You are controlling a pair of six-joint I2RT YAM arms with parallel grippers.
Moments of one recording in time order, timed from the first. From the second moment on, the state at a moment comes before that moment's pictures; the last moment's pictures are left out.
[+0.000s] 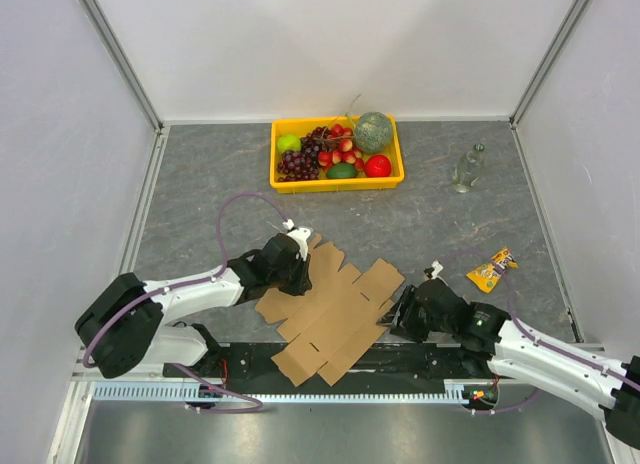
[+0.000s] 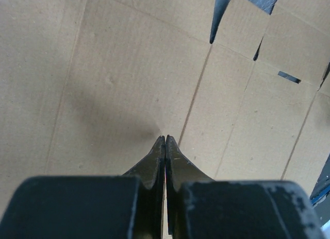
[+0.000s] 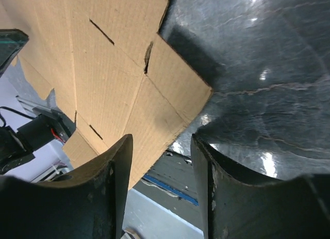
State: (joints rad) left arm -0.82 1.29 0.53 -0.09 0.05 -0.46; right arm 0.92 0.59 0.19 -0.47 -0.04 1.37
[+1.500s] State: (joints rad) left arm -0.83 1.37 0.48 0.08 0.09 -0.53; right arm 1.09 0.86 0.09 0.10 0.27 1.46
